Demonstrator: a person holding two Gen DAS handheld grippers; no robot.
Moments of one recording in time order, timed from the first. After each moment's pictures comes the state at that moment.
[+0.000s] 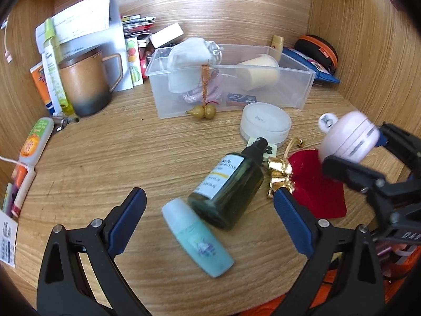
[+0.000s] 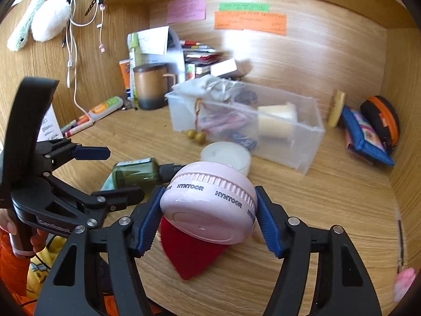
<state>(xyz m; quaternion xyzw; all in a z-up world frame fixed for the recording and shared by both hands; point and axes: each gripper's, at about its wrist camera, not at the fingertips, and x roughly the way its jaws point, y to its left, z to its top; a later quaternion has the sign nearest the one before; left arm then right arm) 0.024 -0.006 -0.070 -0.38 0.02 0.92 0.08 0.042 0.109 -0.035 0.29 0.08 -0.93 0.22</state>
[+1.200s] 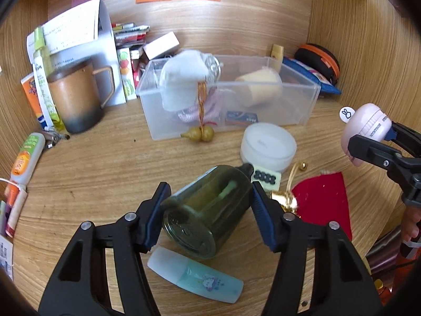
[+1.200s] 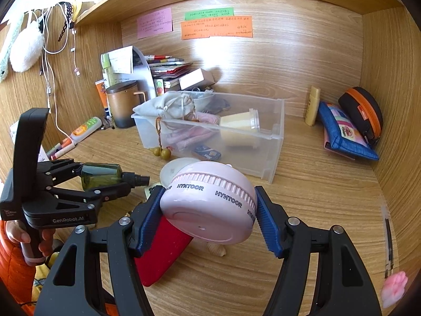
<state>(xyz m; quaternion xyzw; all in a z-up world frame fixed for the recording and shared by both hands) -0.002 -0.004 -0.063 -0.36 0.01 0.93 0.09 0.015 0.150 -0.019 0.29 0.05 -0.94 0.20</state>
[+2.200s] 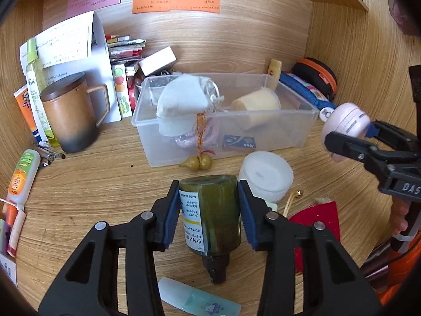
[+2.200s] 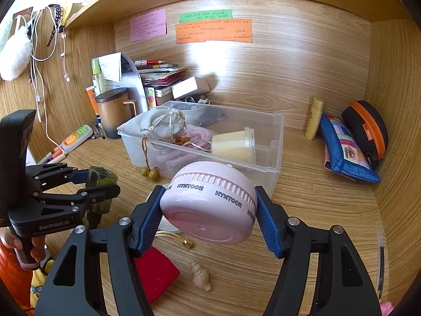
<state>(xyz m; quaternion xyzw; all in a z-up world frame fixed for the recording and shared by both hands) -0.021 -0.009 -0.043 -0.34 0.00 0.93 0.10 -0.025 0.147 -0.002 0.29 0.06 -0.93 0.20</state>
